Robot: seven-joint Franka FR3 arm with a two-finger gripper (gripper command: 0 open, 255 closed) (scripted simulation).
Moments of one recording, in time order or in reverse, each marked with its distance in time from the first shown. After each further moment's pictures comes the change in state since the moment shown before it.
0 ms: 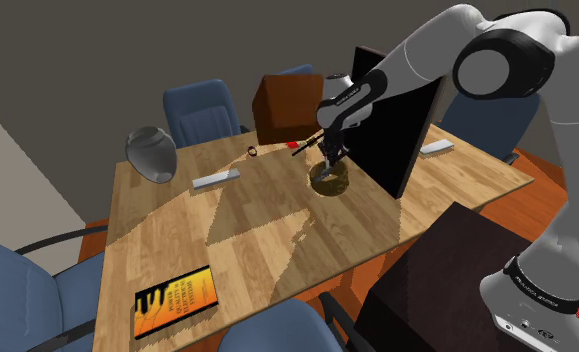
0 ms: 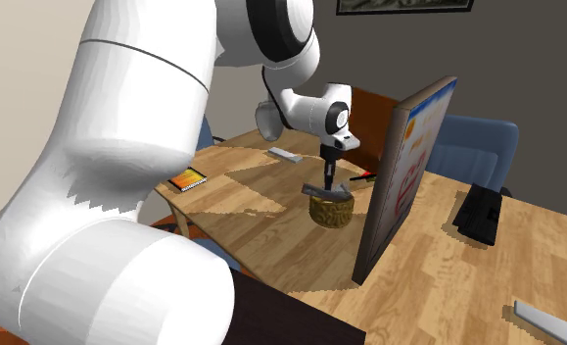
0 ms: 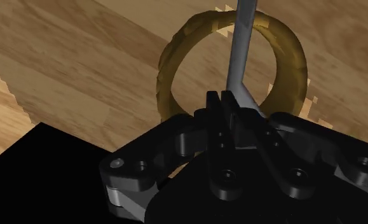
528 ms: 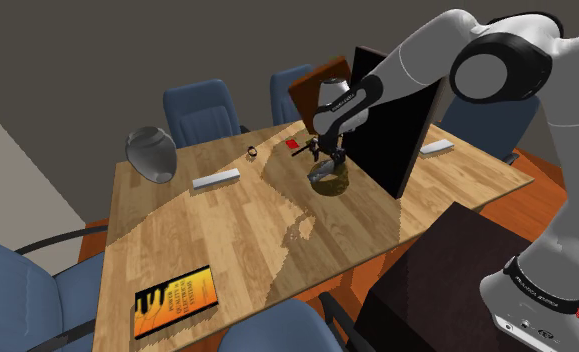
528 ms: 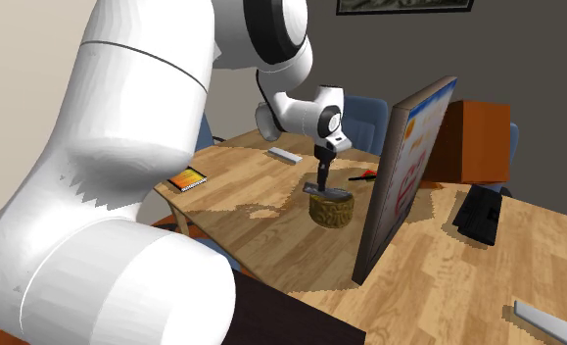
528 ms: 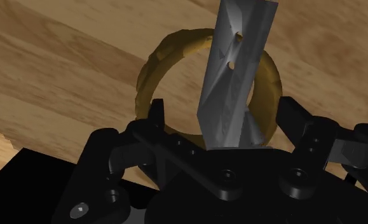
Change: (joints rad) arm 0.031 0.015 0.005 -0.012 0.023 0.091 0.069
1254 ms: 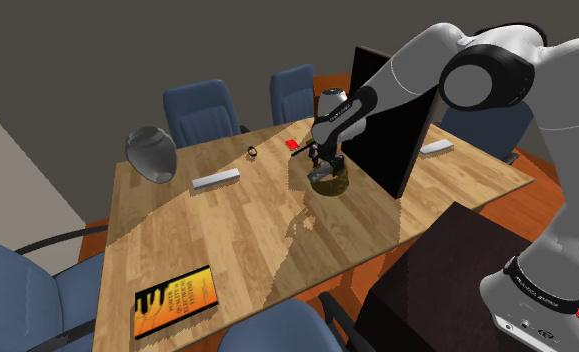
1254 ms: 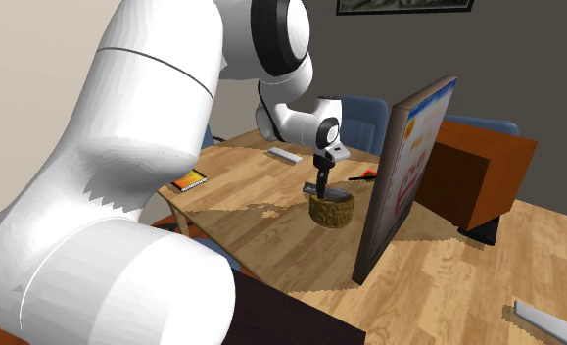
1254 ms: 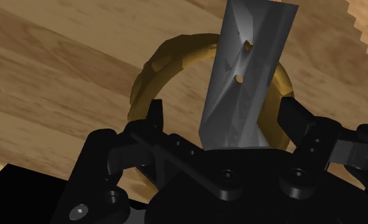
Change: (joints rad) arm -0.007 0.063 0.012 0.011 0.014 0.056 -0.002
